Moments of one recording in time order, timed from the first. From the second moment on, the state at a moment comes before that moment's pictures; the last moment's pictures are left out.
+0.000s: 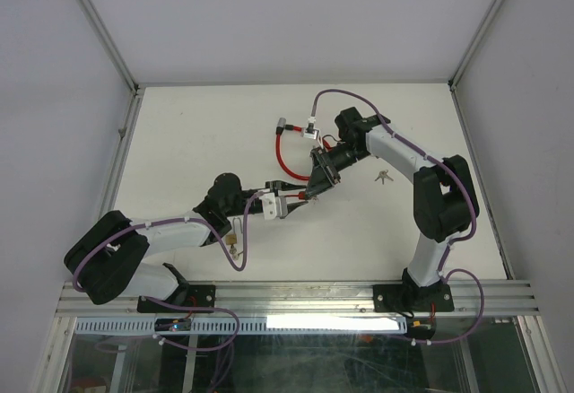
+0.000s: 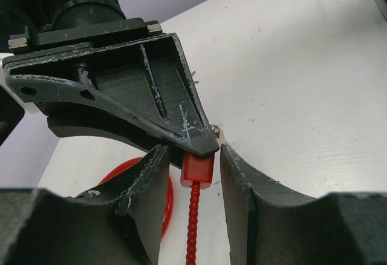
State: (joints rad) left arm -0.76 1.36 0.47 0.88 0.66 0.54; right arm 0.45 1.81 1.38 -1.01 -1.20 -0.45
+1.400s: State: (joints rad) left arm -0.76 1.26 0.35 0.88 0.63 0.43; right arm 0.41 1.78 1.38 -1.06 -1.18 -0.57
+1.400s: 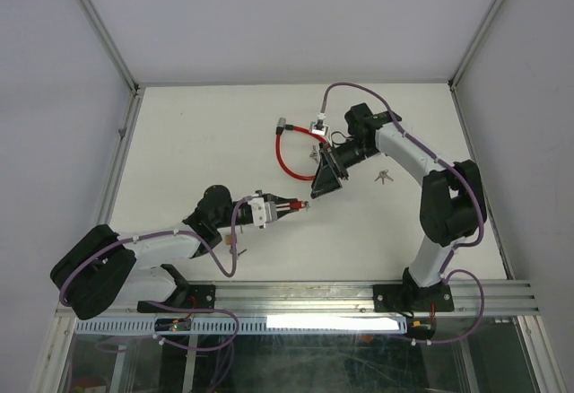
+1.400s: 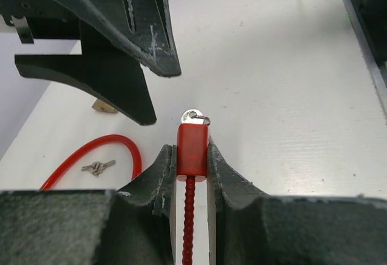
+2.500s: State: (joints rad) left arm -0.76 1.14 0.30 0.96 0.63 0.21; right arm 0.35 1.40 1.26 -1.08 -1.18 -1.19
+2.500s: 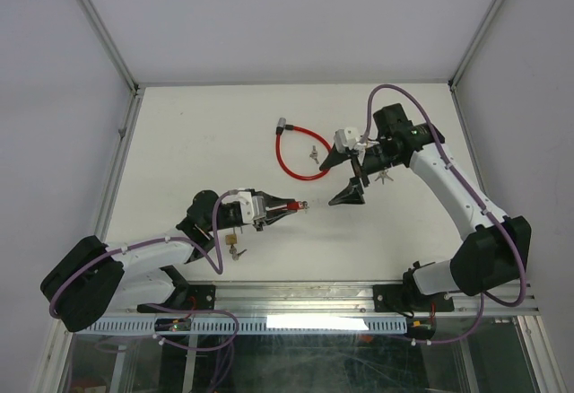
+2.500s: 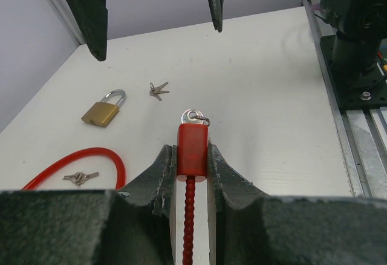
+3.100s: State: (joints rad) left arm -0.76 1.16 0.28 1.04 0.63 0.15; right arm 0.35 1.35 1.11 -1.10 -1.23 -1.50
